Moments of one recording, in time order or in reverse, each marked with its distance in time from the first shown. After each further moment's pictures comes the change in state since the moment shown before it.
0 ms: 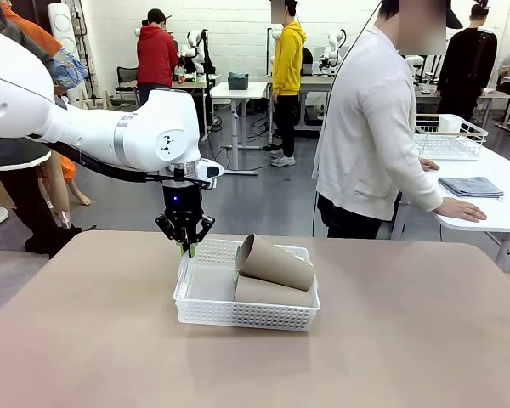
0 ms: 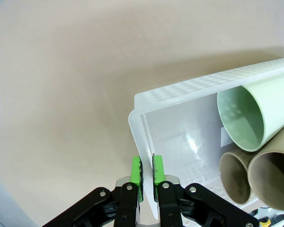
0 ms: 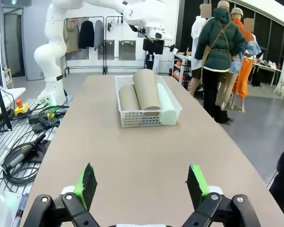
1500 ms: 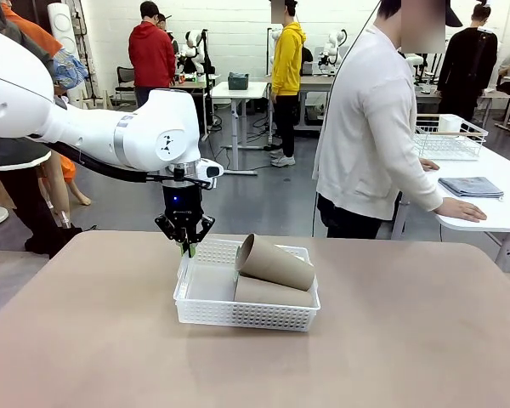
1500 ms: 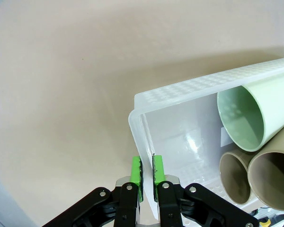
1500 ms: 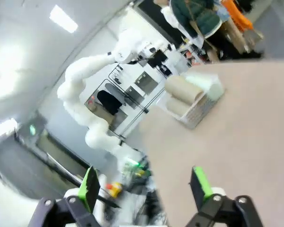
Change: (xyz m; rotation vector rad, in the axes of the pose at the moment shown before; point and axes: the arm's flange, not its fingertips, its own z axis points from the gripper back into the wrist) left arm 0.000 0.000 0.000 0.000 0.000 0.000; right arm 0.009 0.083 0.049 0.052 -0.127 -0.916
